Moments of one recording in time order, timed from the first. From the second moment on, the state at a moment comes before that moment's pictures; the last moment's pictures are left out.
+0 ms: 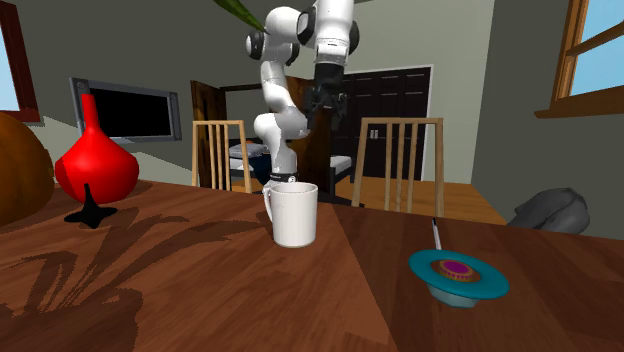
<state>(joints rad) -0.07 -0.39 -0.17 -2.33 -0.14 1.86 -0.26</state>
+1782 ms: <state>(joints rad) -0.17 0.27 -0.31 -1.95 0.01 2.20 -0.60</state>
